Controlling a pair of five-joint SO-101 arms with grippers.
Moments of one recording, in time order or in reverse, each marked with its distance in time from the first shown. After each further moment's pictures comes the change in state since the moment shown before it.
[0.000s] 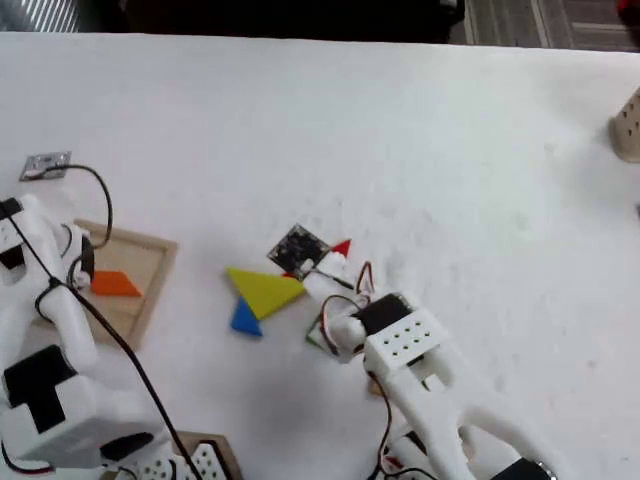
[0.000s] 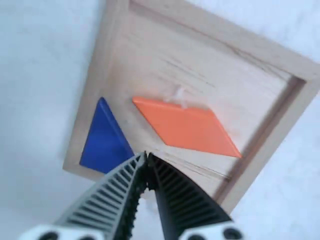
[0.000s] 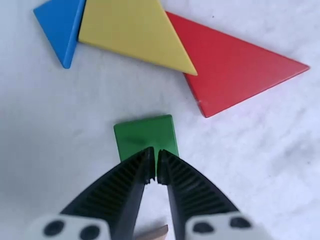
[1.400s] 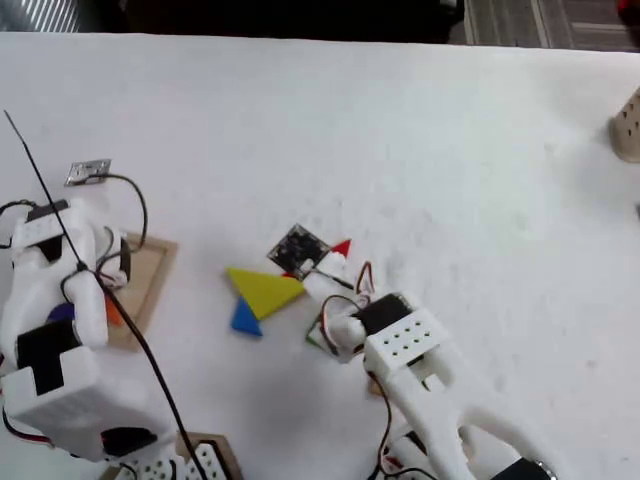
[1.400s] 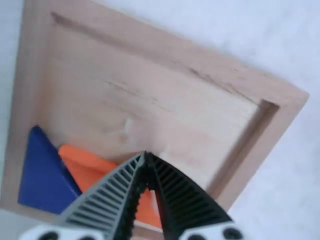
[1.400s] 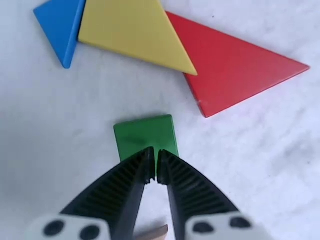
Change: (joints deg) left arm 7.0 8.6 4.2 -9.3 6.7; right arm 0.0 0.0 0.0 0.0 0.1
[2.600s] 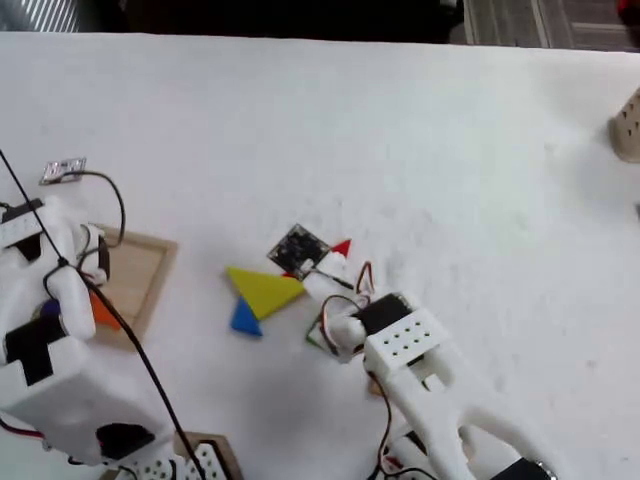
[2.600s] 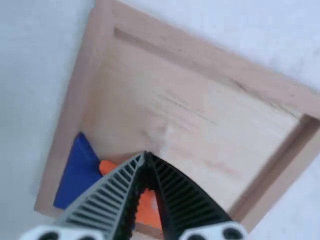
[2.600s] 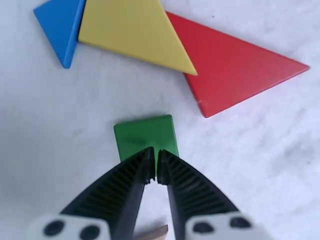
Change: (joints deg) left arm -5.0 3.2 -3.8 0.6 -3.3; right arm 0.0 0.0 0.0 0.0 0.0
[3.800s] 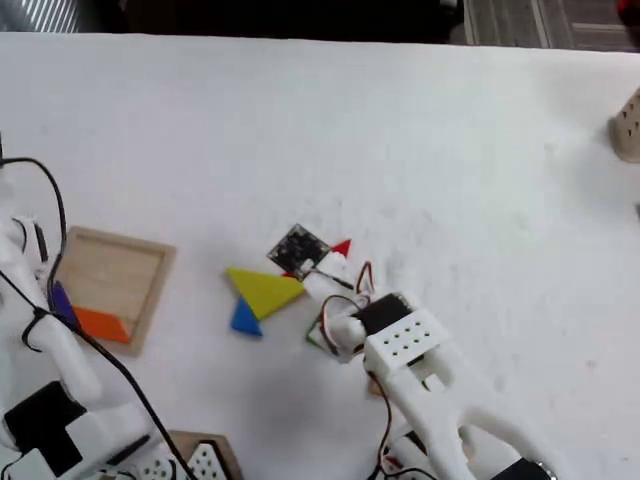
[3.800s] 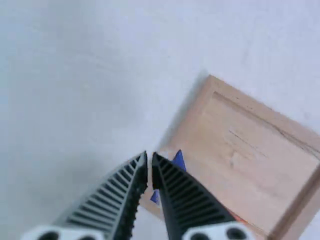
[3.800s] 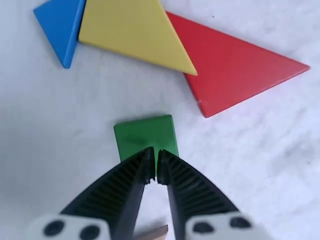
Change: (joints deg) left arm -9.2 -20.5 0.2 -3.2 -4.4; right arm 0.0 0.0 0.0 0.0 0.0
